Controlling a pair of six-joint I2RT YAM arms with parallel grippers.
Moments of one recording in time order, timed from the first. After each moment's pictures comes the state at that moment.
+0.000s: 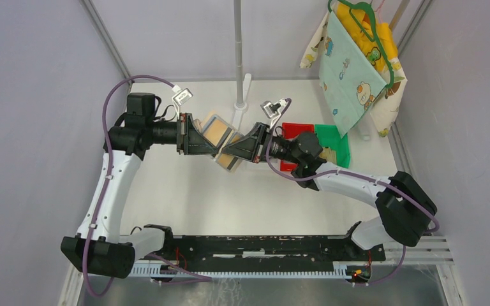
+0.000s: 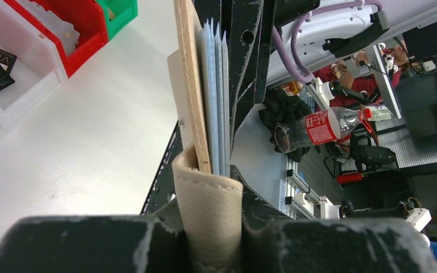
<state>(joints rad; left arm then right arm) -0.13 1.16 1.29 -0.87 1.29 -0.13 0.81 1.46 0.82 1.03 -0.56 1.11</state>
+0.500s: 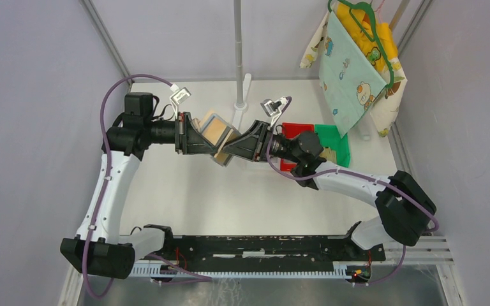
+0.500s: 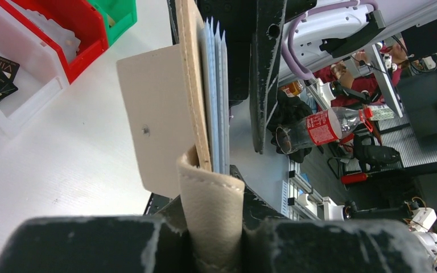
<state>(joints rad) -0.13 1.15 1.30 -0.86 1.30 -0.12 0.81 1.46 0.83 1.05 -0.56 1.14</state>
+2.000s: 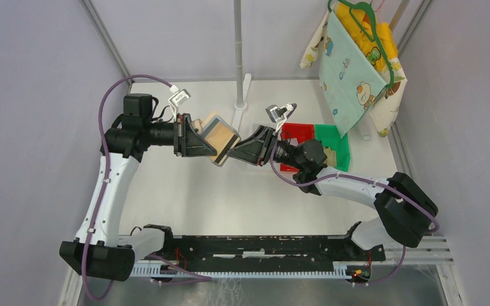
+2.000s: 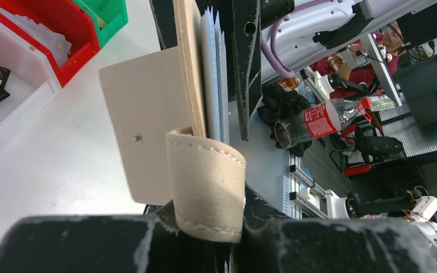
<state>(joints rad) -0.13 1.14 1.30 -0.88 1.33 -0.08 0.82 1.44 0.74 1.17 -0.52 1.19</state>
